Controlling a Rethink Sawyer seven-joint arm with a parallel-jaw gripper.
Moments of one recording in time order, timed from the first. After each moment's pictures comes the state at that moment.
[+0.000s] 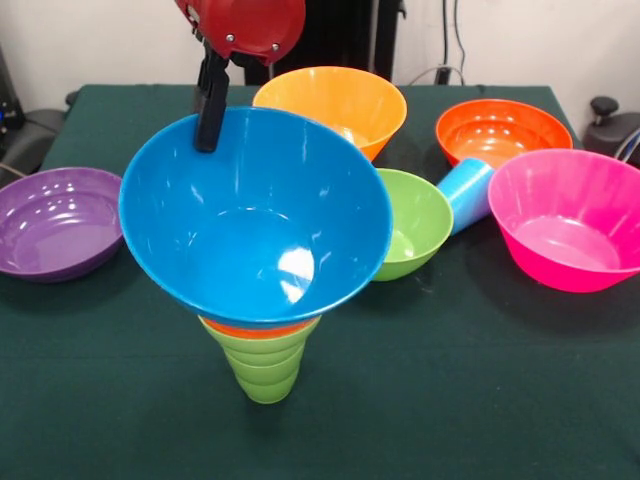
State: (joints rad) arm -0.06 -0.50 -0.44 1.15 0.30 0.64 2.54
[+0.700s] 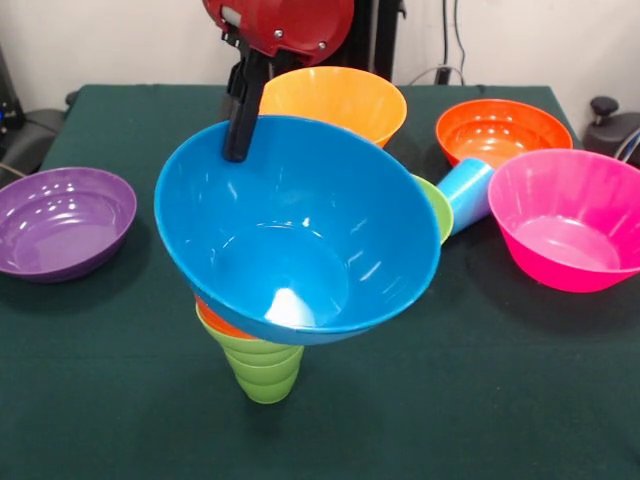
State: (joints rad) arm -0.02 -0.50 -0.44 1.15 0.29 0.55 2.54
